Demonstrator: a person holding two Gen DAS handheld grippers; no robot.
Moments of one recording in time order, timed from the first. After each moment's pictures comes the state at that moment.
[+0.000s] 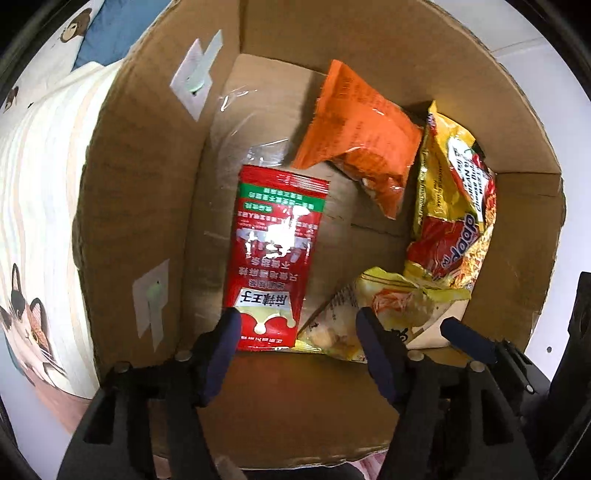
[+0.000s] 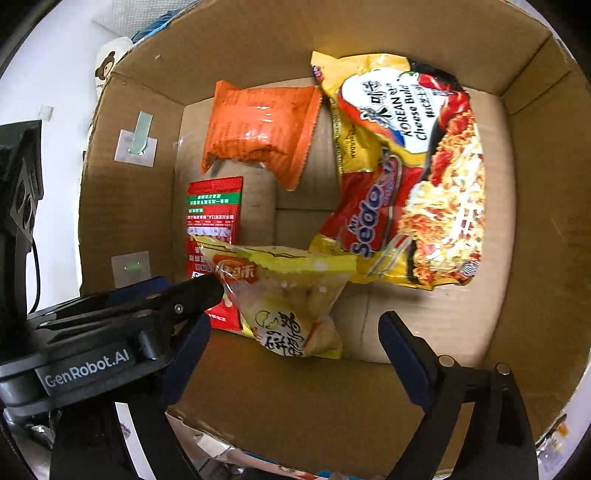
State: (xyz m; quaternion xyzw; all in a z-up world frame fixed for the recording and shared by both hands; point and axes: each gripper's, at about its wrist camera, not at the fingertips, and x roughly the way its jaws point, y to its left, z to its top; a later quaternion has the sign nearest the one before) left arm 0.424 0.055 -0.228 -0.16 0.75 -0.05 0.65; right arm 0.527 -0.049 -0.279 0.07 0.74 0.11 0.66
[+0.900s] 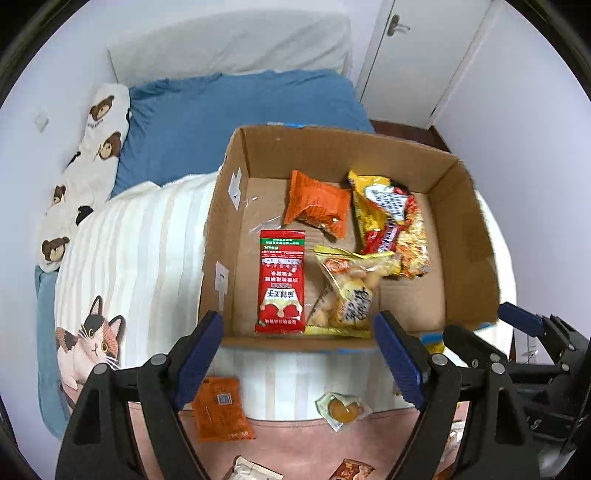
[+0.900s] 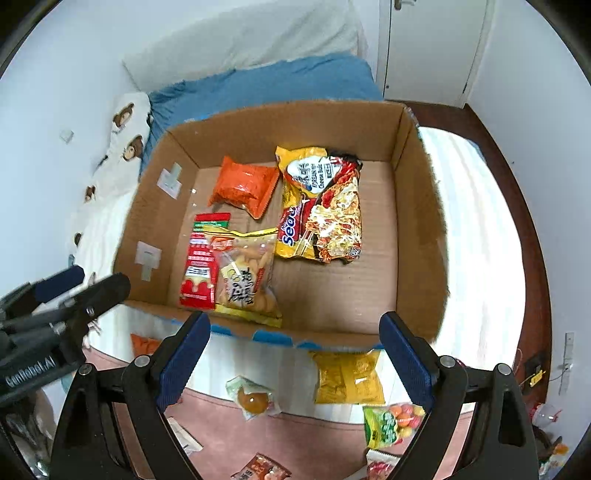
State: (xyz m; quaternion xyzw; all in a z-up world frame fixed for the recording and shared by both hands) left arm 0.305 0.043 -0.093 -0.05 0.56 -0.04 0.83; right arm 0.405 -0.118 -0.142 0.03 0.58 0.08 0.81
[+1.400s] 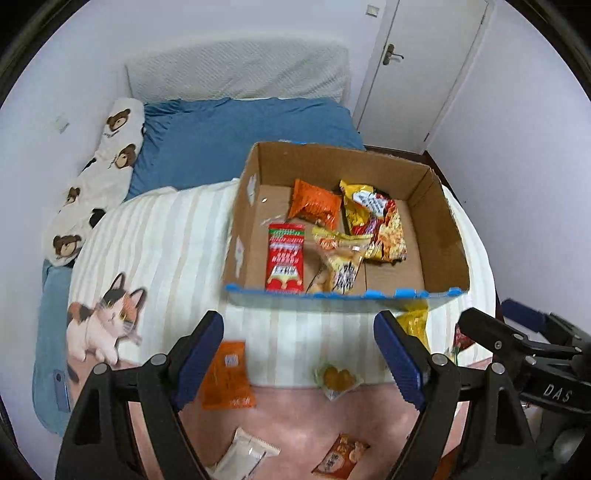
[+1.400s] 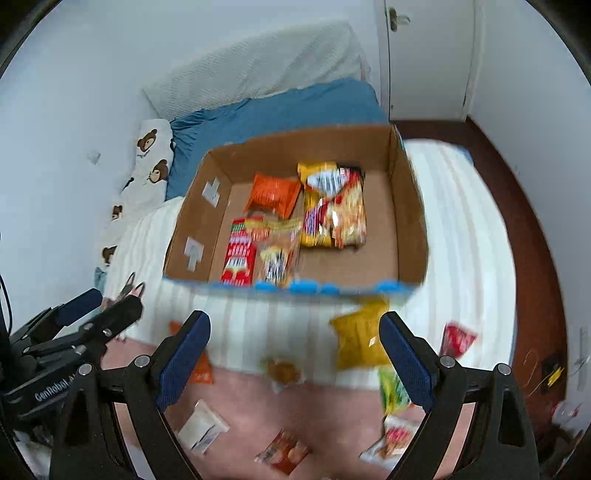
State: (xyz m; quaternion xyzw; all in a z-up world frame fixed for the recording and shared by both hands) left arm 0.226 0.055 -0.064 -0.07 0.51 -0.03 0.85; right arm 0.327 -0.131 -0.096 0.08 0.55 0.10 0.83
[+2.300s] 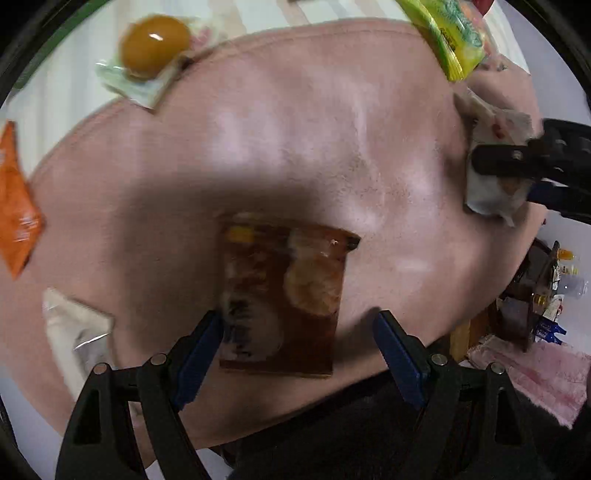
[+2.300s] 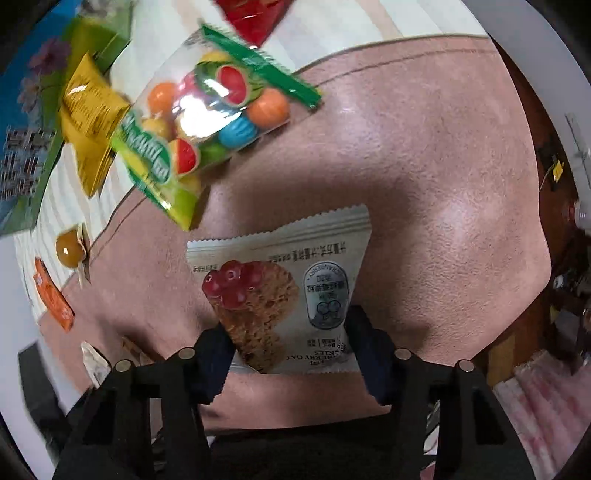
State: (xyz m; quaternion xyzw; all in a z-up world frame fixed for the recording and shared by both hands) left arm 0.111 -0.095 -0.329 0.08 0.75 -0.17 0.63; right arm 0.215 -0.282 -0.348 0.22 0.73 -0.06 0.64
